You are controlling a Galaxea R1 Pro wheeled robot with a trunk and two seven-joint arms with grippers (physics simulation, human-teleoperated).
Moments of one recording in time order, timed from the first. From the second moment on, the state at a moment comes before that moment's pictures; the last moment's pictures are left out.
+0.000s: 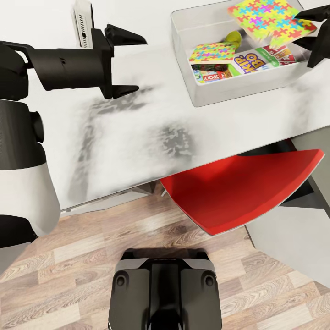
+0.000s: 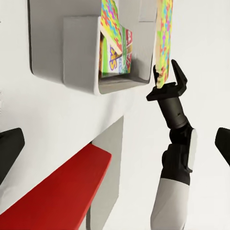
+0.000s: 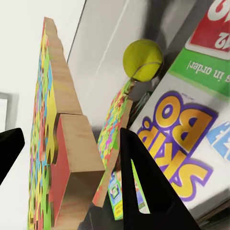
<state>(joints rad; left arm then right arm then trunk) -1.48 0.09 -0.11 -1.61 2.35 0.80 1.16 -1.86 -0.41 -0.15 -0.66 -1.17 1.04 0.02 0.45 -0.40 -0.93</state>
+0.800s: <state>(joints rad) -1.47 0.06 -0.10 -1.61 2.35 0.77 1.16 -1.85 -0.41 -0.15 -0.67 -1.17 1.04 0.02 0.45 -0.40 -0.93</state>
